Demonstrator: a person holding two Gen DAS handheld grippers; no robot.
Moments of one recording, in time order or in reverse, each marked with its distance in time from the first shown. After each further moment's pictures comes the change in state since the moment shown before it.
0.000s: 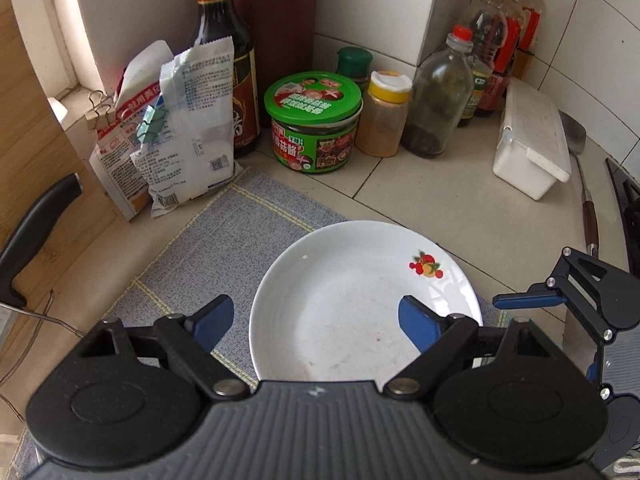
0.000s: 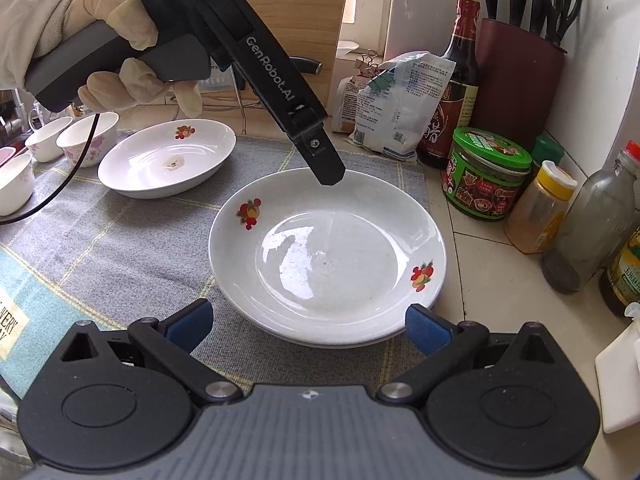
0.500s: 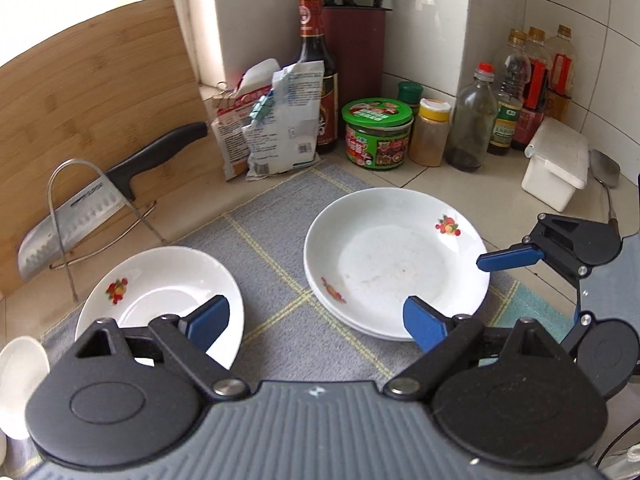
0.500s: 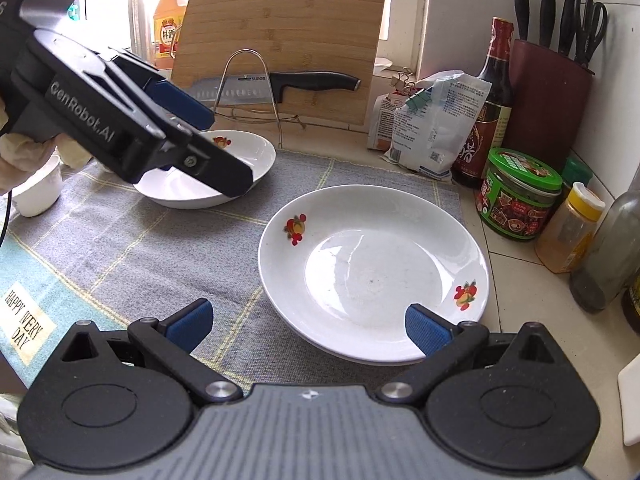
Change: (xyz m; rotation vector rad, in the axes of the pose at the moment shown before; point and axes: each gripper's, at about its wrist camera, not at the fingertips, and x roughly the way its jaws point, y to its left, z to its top) left arm -0.070 -0.023 -0.114 -0.175 -0.176 0.237; right arm 0.001 0.026 0.001 -0.038 -0.047 0.071
